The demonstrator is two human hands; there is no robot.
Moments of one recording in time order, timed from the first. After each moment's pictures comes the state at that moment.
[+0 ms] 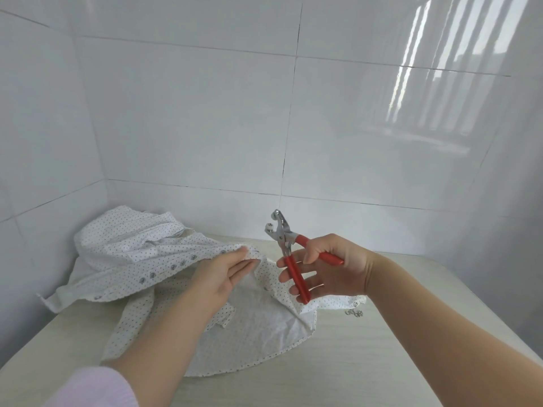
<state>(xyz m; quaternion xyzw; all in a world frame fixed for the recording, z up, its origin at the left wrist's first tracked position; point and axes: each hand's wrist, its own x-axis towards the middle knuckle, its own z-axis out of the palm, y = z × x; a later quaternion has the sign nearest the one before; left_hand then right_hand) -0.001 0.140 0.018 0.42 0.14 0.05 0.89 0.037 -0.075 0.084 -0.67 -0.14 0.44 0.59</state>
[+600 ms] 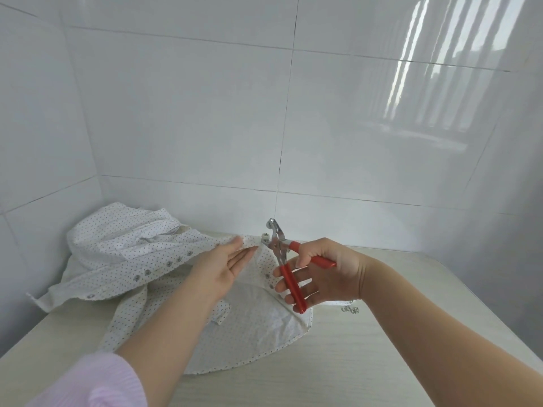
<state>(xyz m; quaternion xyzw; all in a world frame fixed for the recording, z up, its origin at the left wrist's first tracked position) 0.013 0.136 0.022 0.36 0.17 0.05 0.92 0.031 -0.074 0.075 -0.68 -0.11 0.45 0.57</state>
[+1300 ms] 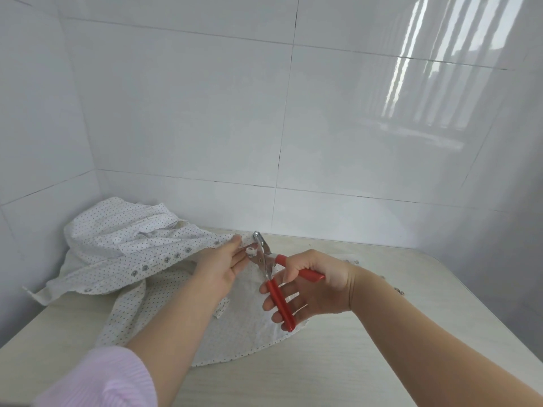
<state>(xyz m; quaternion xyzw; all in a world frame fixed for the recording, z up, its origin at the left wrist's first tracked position) 0.019 0.127 0.011 0.44 0.18 0.07 0.88 0.010 -0.062 0.064 -0.68 -0.12 0.50 0.53</state>
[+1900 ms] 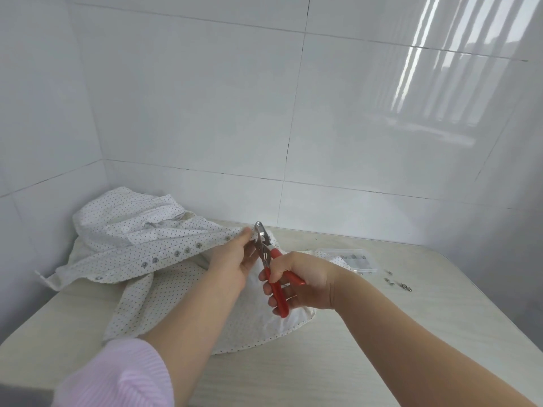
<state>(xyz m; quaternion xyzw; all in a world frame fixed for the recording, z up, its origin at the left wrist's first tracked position) 0.017 0.113 0.012 0.39 0.22 0.08 0.89 0.006 -0.030 0.048 -0.71 -0.10 0.42 0.55</state>
